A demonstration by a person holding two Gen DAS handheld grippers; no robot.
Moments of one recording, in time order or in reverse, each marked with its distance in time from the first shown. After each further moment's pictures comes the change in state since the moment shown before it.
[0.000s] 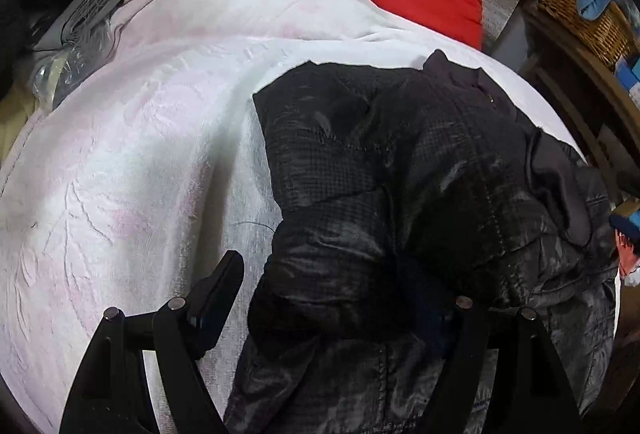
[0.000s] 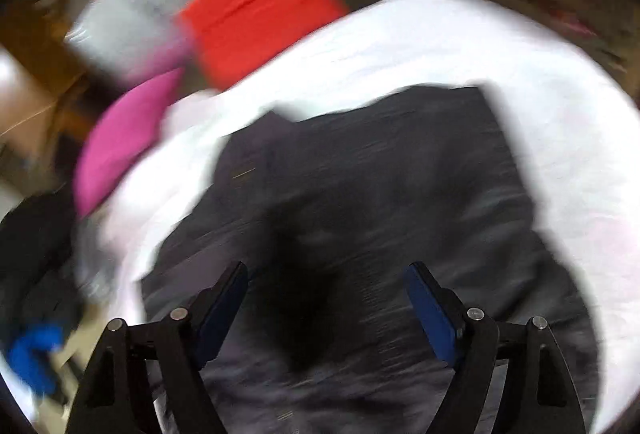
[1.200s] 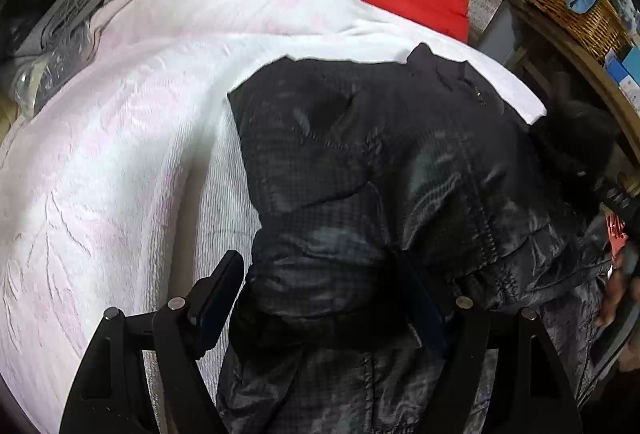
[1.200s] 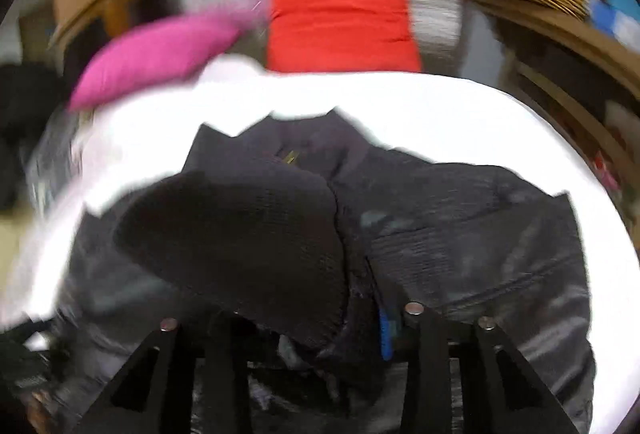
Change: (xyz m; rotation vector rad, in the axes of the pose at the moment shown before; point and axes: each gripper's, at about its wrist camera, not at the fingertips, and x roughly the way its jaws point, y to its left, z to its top) left arm 0.004 -0.008 0.007 0.039 -0.003 -0.050; right arm 0.044 0.057 -0.016 -0.362 -0.184 -0.190
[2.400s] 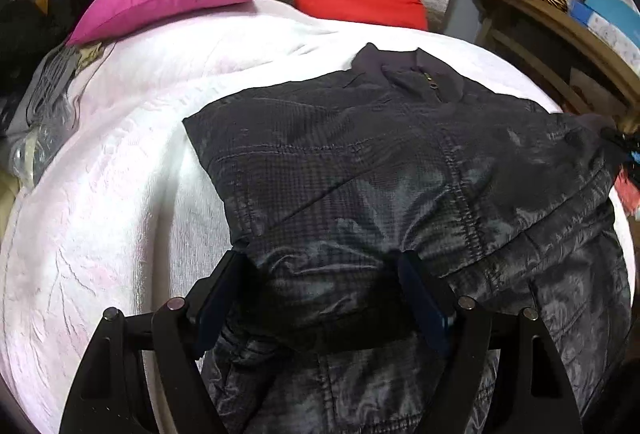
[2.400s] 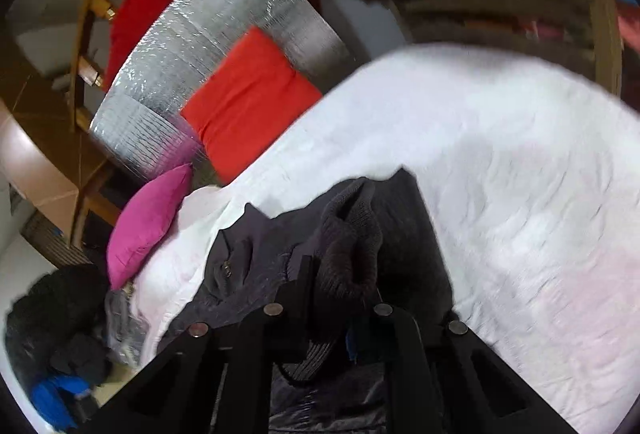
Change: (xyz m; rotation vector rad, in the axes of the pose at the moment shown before) left arm -0.002 -0.056 -0.009 0.218 -0.058 0.054; right arm -0.051 -0.180 -0.016 0.545 -0.111 0.179
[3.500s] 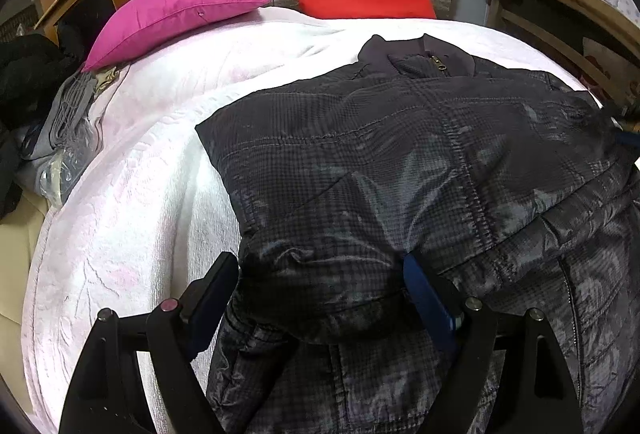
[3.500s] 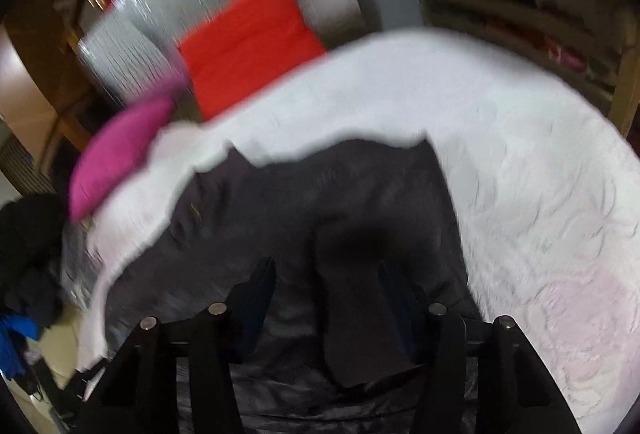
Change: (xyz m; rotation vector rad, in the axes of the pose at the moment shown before) left arm -0.001 -0.011 -0.010 0.065 -0.016 0.129; right arm 0.053 0.025 -0.009 -0.179 0.194 -0.129
